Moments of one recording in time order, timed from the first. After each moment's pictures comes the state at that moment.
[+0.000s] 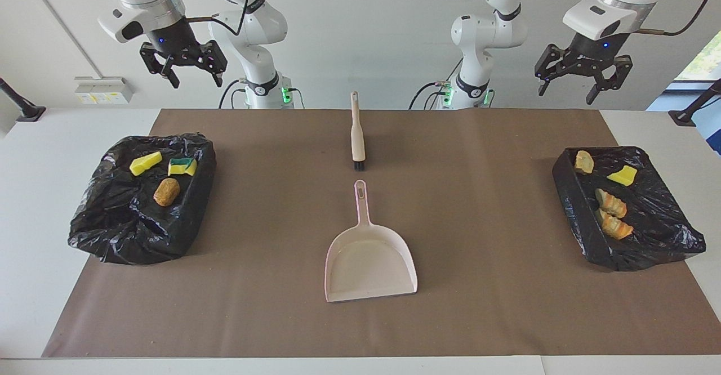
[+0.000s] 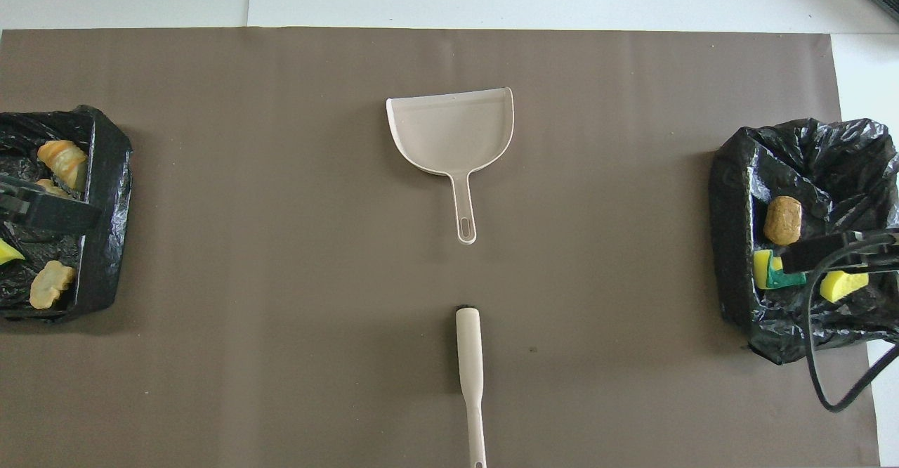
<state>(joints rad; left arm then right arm) -0.07 -0.05 -0.06 -1.46 0.01 1.44 0.22 0.08 -0.15 -0.06 -1.63 0.01 1.41 0.02</state>
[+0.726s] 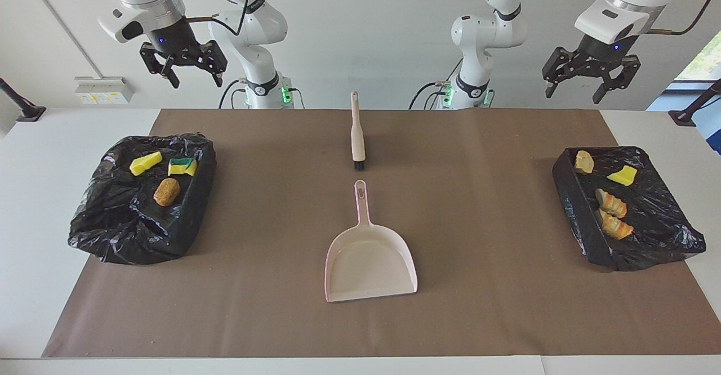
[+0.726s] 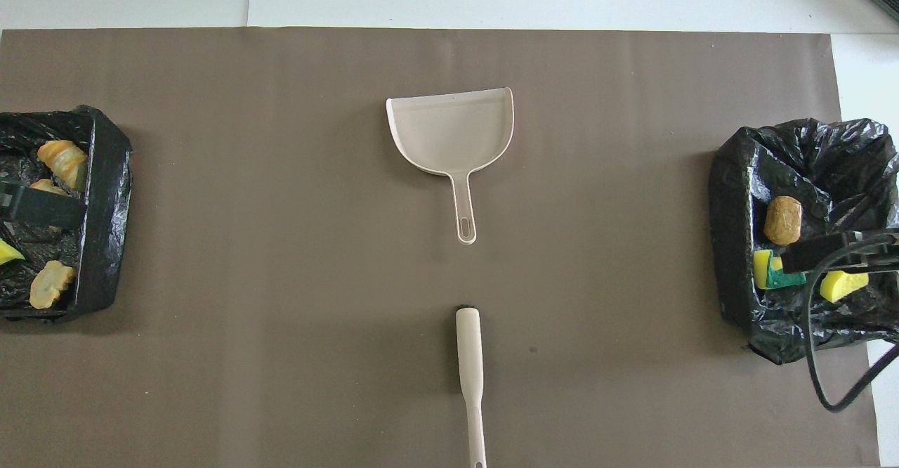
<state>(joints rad) -0.05 -0.05 -0.05 -1.46 0.01 1.44 0.16 0.08 -0.15 -0.06 -1.63 0.01 1.41 0.02</state>
